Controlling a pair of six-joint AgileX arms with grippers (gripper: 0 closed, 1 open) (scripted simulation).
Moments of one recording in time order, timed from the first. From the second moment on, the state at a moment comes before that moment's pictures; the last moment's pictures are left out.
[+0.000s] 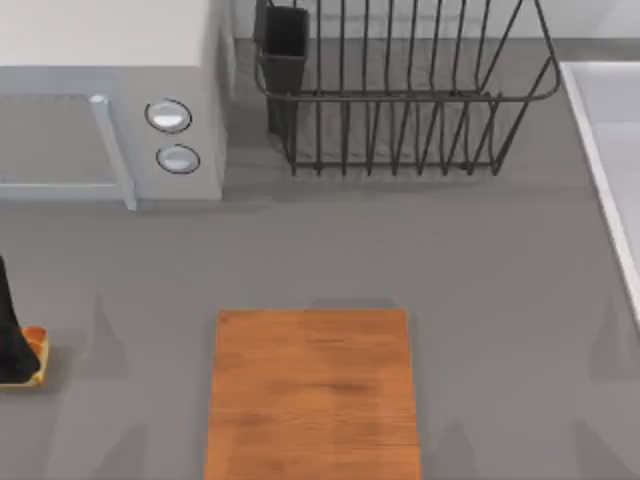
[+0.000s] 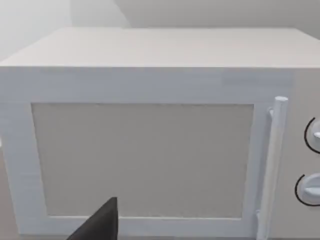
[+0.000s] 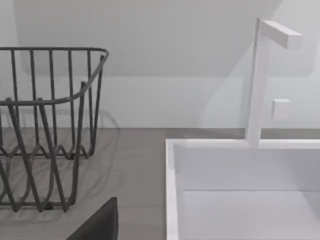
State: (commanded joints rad) left arm 0.00 0.00 0.00 0.00 0.00 0.00; right arm 0.00 0.00 0.00 0.00 0.00 0.00
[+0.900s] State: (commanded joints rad) left arm 0.02 0.90 0.55 -0.53 0.00 0.01; right arm 0.00 0.00 0.00 0.00 0.00 0.00
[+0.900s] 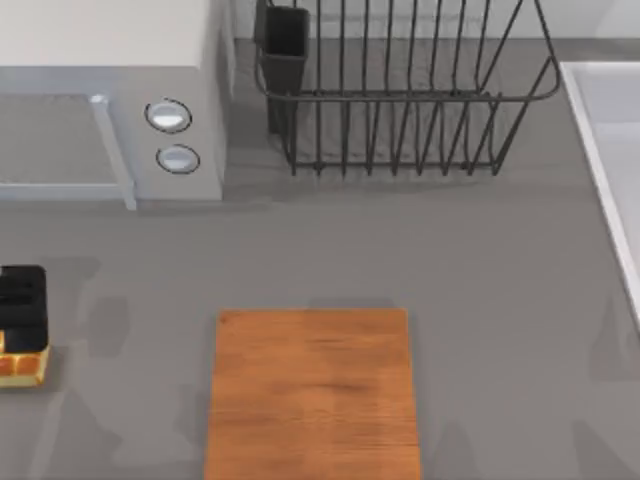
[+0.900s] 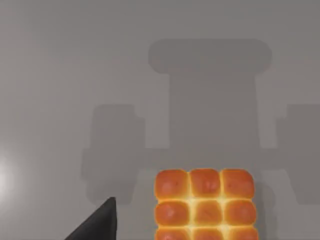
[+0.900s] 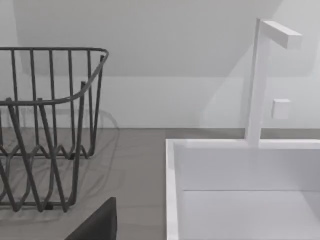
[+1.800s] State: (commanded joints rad) left arm 0.03 1.64 1.03 -0.95 0.00 0.02; right arm 0.00 0.00 0.00 0.00 0.00 0.00
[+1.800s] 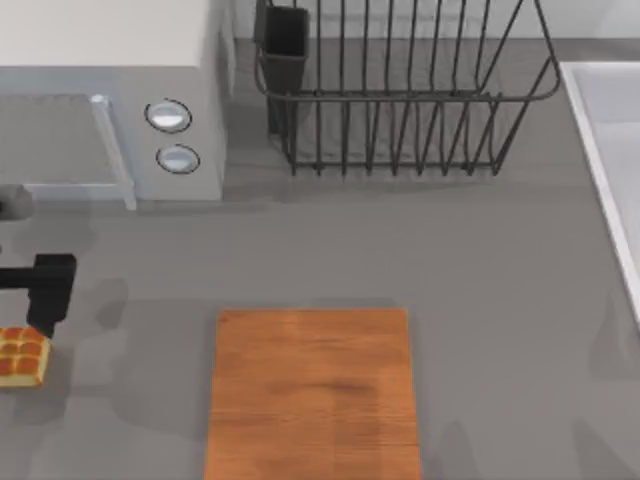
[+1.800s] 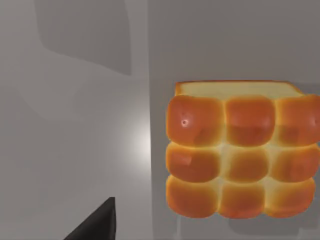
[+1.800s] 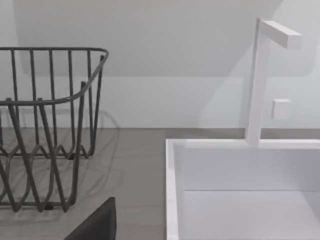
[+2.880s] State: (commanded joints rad) left arm 0.03 1.78 0.87 -0.66 0.00 0.02; right arm 0.00 0.00 0.00 0.00 0.00 0.00
